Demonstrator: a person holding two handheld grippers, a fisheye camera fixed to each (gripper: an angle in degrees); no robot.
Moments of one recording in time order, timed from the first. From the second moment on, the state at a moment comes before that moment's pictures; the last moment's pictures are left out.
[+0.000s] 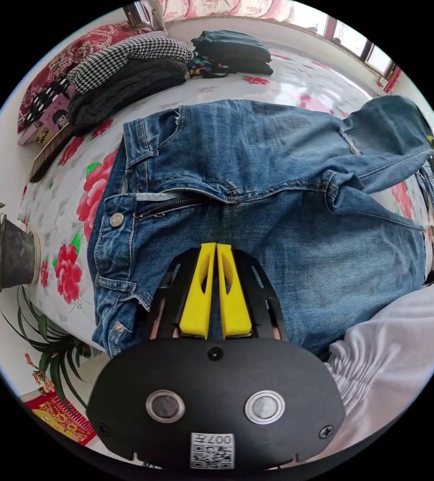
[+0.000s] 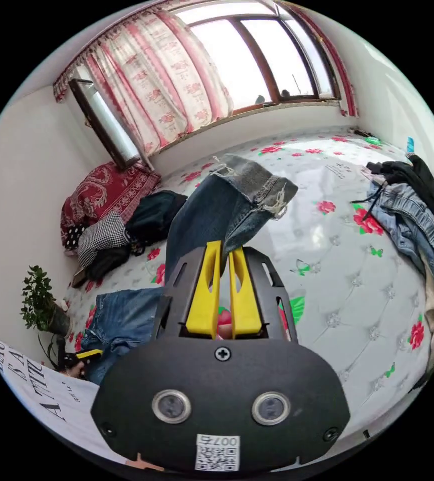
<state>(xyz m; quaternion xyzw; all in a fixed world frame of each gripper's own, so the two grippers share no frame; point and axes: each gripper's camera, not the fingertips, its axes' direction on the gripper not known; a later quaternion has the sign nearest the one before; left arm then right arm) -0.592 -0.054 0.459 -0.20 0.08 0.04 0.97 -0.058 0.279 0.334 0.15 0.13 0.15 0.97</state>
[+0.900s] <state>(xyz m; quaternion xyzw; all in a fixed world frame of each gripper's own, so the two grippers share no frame) -0.596 -0.218 0.582 -0.26 -0.07 0.02 0.96 0.213 0.243 0.451 -0.08 0.21 0.22 0.95</state>
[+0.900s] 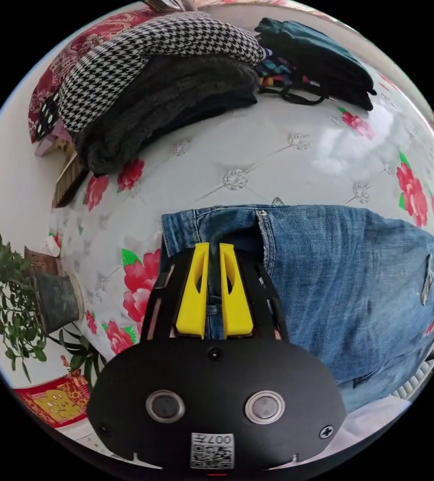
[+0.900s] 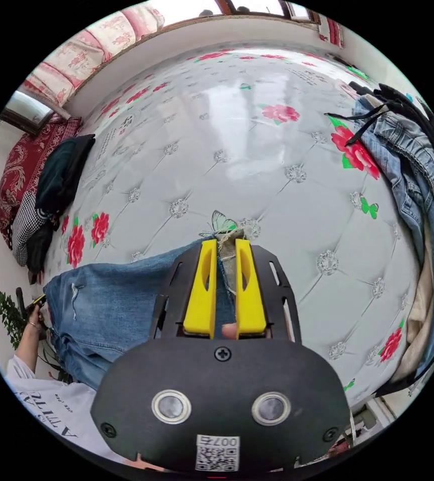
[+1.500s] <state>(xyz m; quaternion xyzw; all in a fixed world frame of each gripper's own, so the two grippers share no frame) -0.646 -0.163 0.506 -0.13 0.02 -0.09 0.99 0.128 0.283 0.385 0.06 0.18 0.23 0.95</state>
